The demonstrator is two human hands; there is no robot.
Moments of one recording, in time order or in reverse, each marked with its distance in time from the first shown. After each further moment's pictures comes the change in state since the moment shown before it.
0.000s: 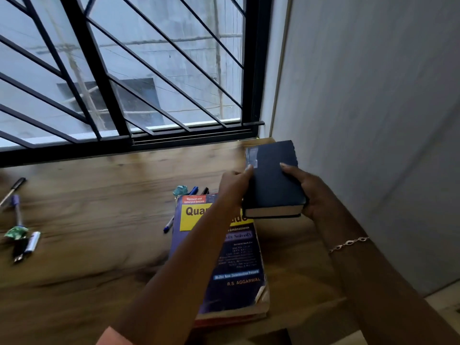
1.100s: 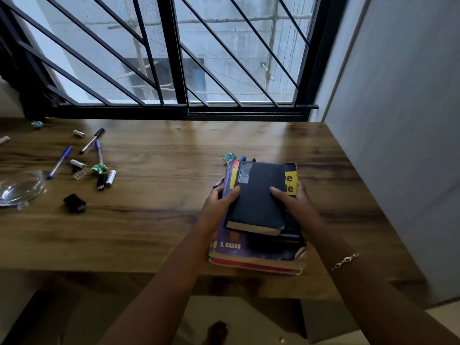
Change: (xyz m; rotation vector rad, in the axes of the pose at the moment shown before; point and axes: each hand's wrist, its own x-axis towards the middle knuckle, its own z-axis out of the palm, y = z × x) left_hand -0.044 -0.128 -0.122 -0.248 0.148 0.002; right_hand -0.026 0.119 0.045 -0.437 -0.112 -0.029
